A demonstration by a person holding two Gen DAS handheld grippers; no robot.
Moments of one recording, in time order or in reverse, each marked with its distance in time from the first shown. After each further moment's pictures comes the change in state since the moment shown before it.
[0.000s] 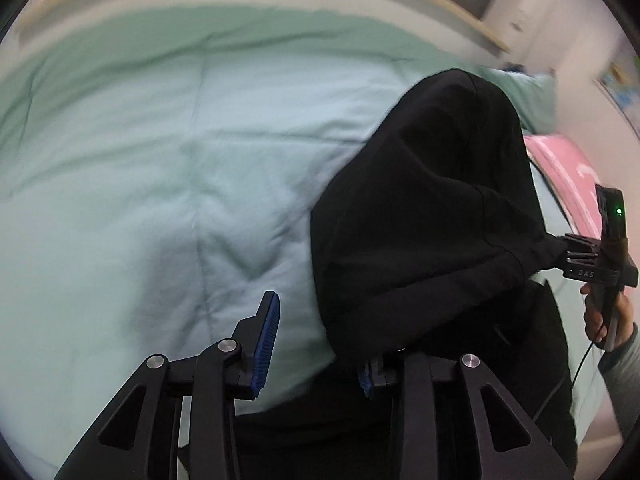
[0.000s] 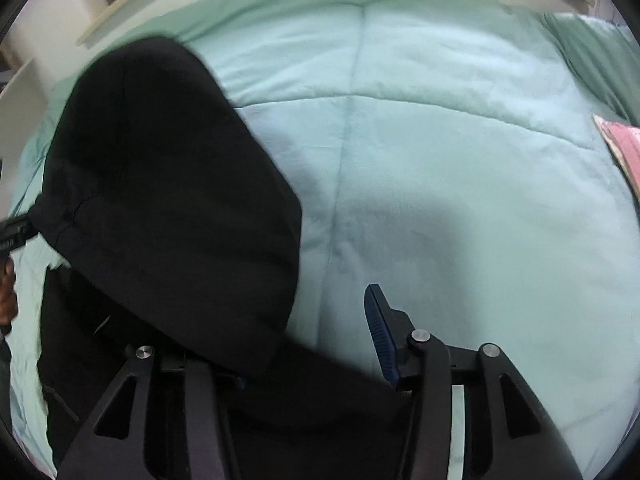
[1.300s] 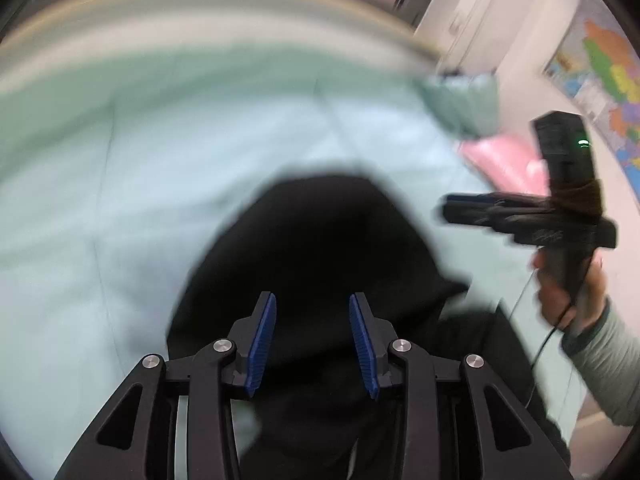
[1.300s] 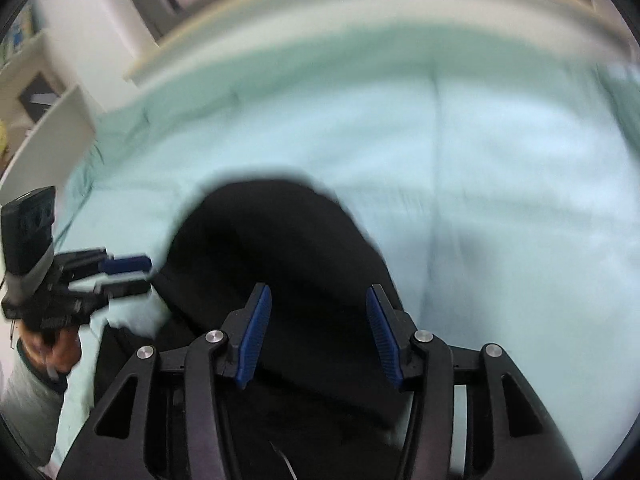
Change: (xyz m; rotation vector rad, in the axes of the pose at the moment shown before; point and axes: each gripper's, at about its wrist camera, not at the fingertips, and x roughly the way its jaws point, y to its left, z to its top) left arm 0.014 -0.024 0.067 0.085 -0.124 -0.175; right arm -0.016 0.057 0.105 -0.047 -0.163 0.181
